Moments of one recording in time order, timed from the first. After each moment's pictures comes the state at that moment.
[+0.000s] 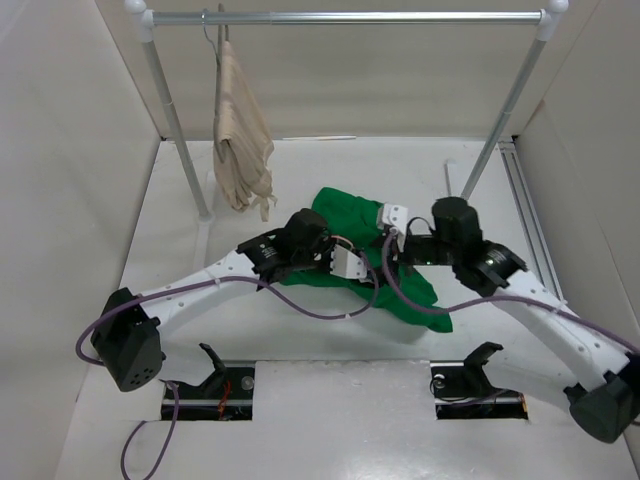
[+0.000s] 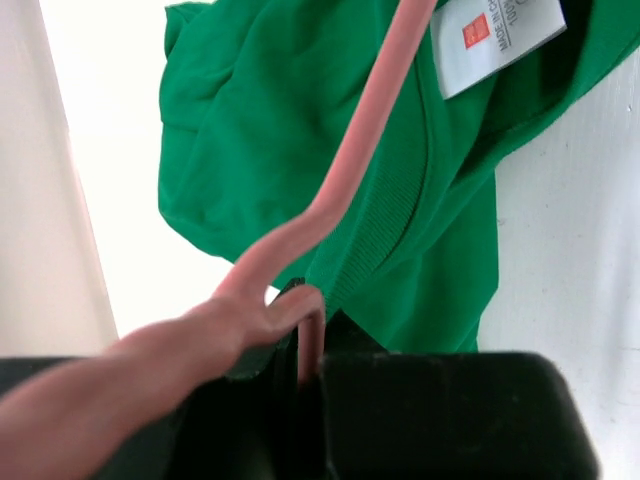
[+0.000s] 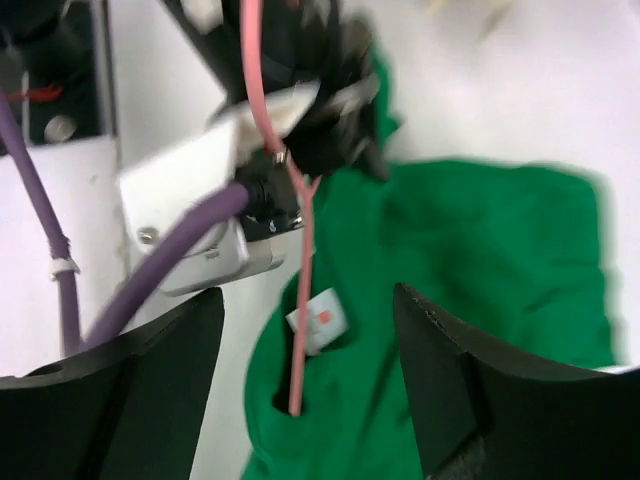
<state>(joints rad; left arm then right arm) -0.86 1.33 0.99 -0.40 0.08 0.96 0.58 0.96 0.95 -0.39 -0.66 -0.37</state>
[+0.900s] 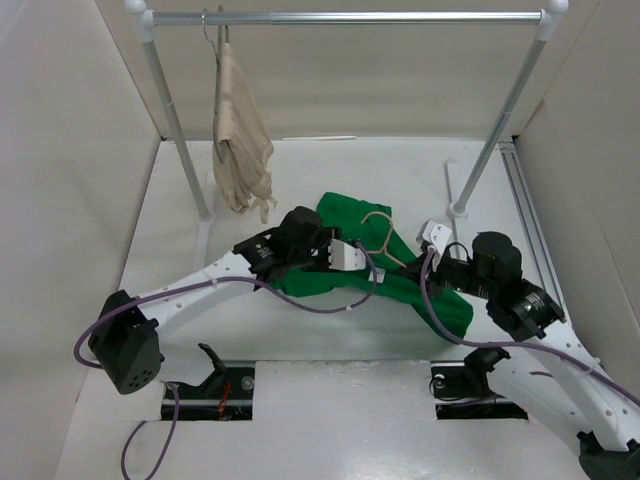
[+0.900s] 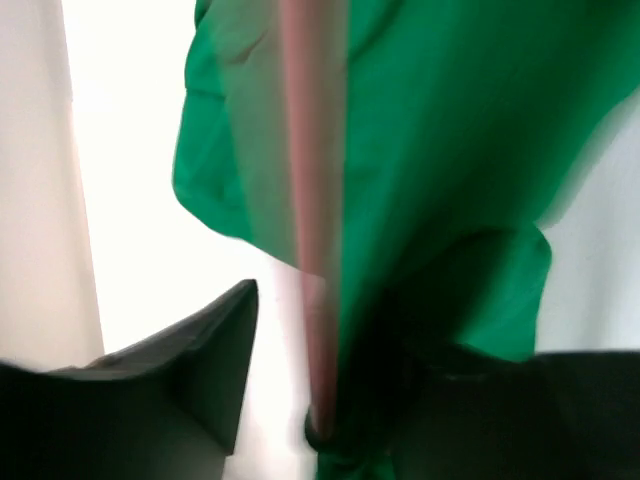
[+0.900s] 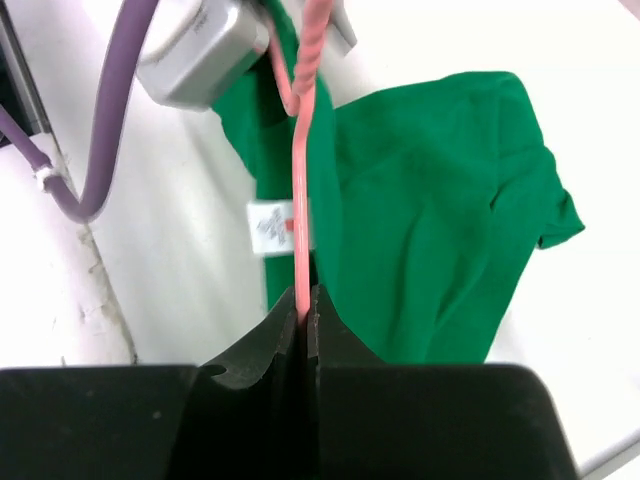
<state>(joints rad) -0.83 1.31 0.96 -0.35 0.07 0.91 0.53 0.67 0.75 -0.45 -0.48 -0.26</state>
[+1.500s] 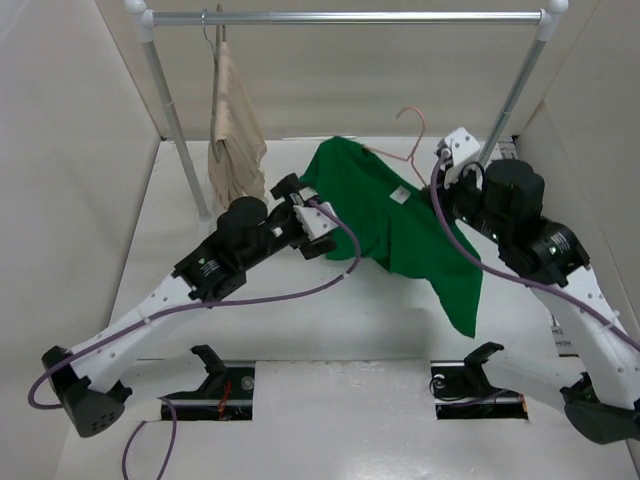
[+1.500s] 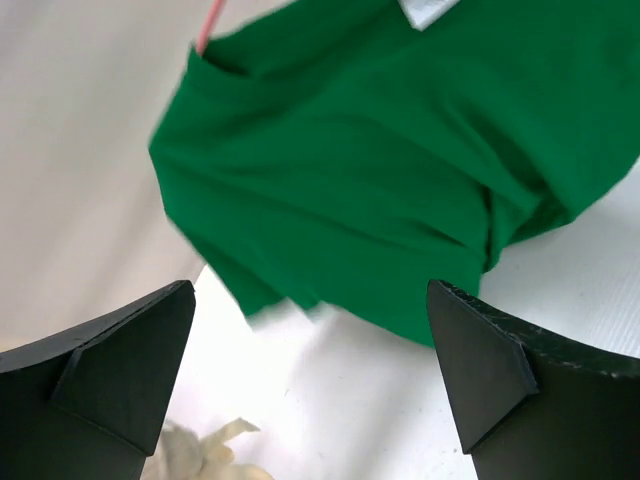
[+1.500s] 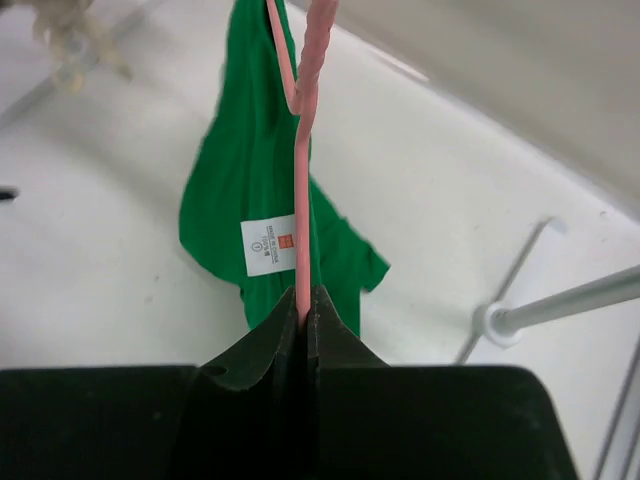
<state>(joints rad) -0.82 1.06 1.07 -0.21 0.06 0.58 0.52 0.97 1.33 -0.66 -0.05 -0.14</state>
